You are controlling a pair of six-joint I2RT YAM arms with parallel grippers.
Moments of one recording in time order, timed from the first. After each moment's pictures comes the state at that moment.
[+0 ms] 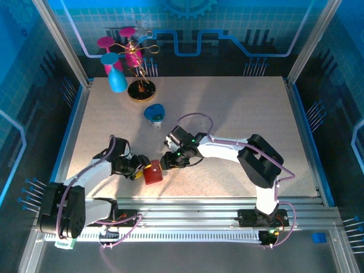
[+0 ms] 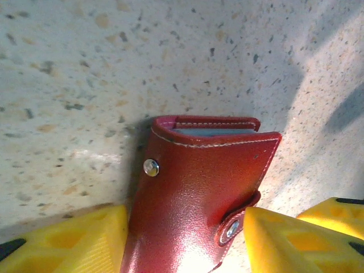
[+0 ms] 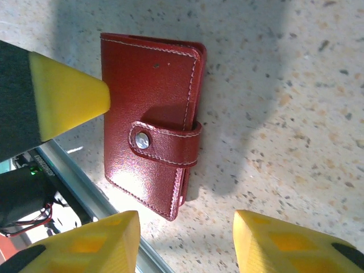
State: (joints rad) left arm -0.10 1.20 0.45 -0.44 0.52 -0.83; right arm 0.89 1.90 1.24 -0.44 -0.46 0.65
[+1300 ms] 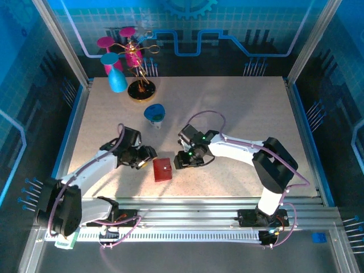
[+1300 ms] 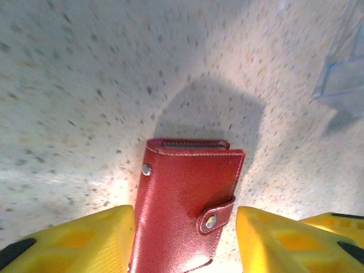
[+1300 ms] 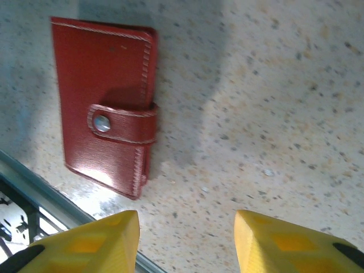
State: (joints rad) left arm -0.25 1.20 0.65 -0.54 0.33 -0.85; right arm 0.84 1.77 1.18 -0.63 -0.32 0.62
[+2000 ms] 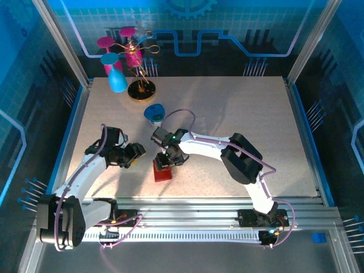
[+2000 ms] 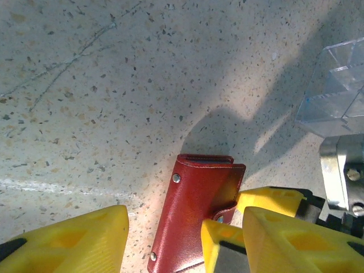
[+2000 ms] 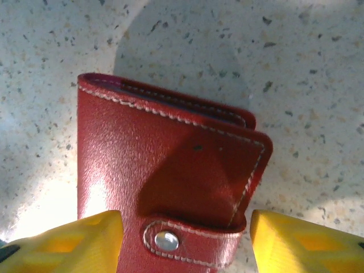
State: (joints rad) left arm -0.04 1.12 0.63 -0.60 0.44 -0.74; right arm 0.97 2.12 1.59 -0.80 -0.16 0.65
